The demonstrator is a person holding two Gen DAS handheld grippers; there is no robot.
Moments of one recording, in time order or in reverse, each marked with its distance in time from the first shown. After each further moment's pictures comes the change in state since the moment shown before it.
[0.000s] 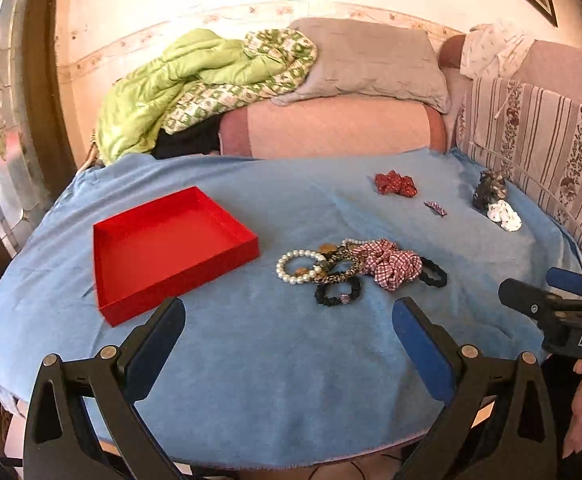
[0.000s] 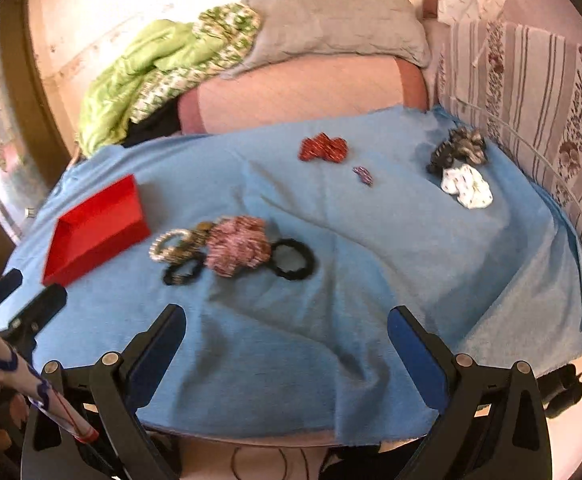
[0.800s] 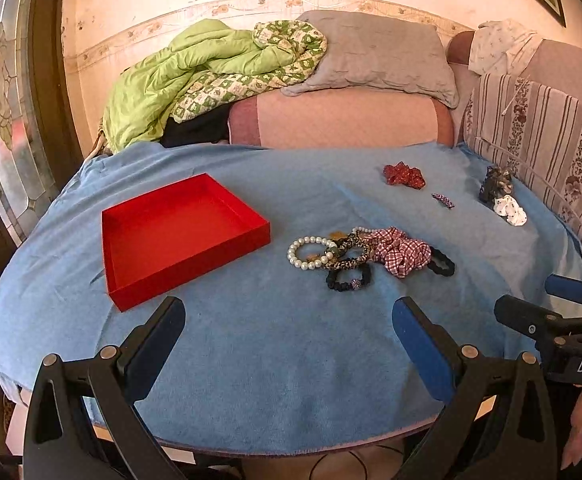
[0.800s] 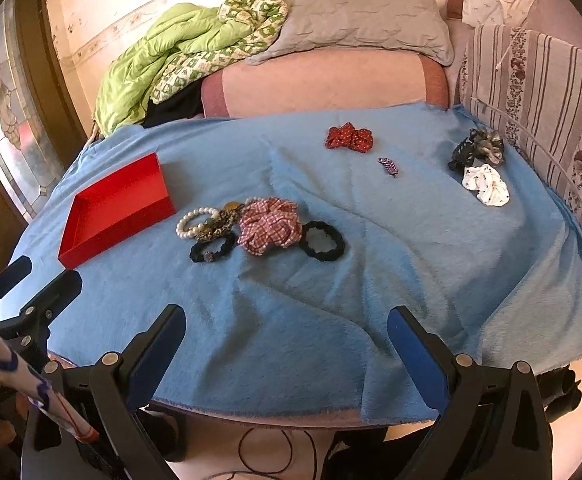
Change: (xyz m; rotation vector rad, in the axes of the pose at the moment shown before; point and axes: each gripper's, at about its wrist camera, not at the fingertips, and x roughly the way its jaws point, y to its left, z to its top) left arm 0.002 0.007 -0.006 -0.013 0.058 0.023; right arm 0.002 0.020 -0.009 -0.044 0.065 0.036
